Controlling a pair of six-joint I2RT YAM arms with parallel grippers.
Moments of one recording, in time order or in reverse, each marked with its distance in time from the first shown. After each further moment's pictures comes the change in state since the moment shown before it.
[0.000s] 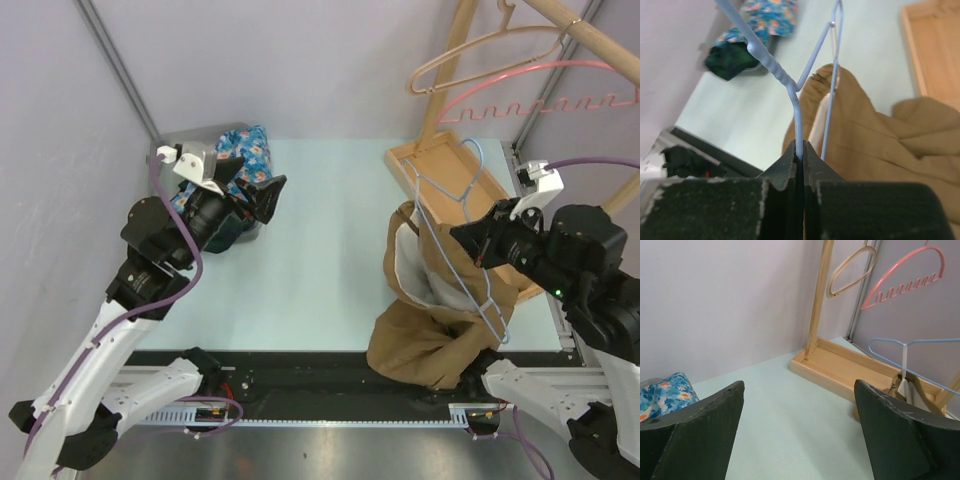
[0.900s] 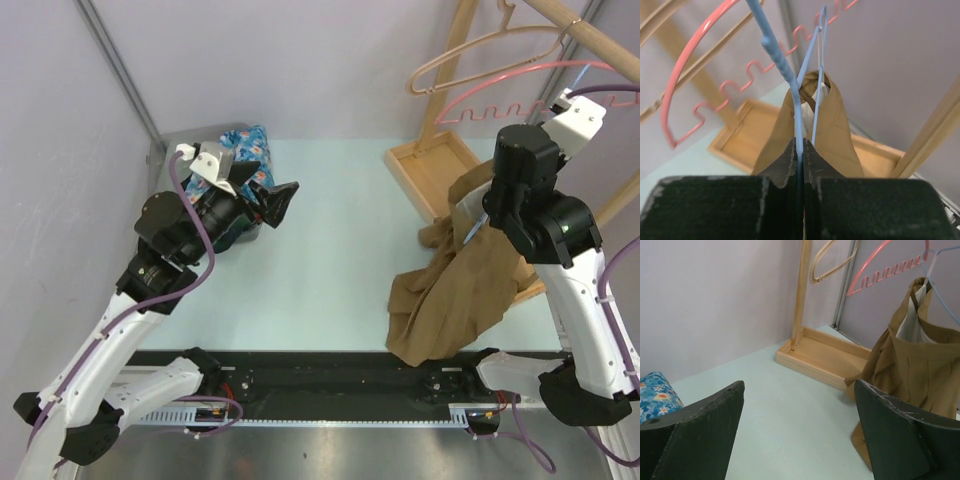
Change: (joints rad) left arm 0.000 0.034 -0.021 0.014 0.087 -0.014; right arm -0.076 0.325 0.124 0.229 1.070 0.063
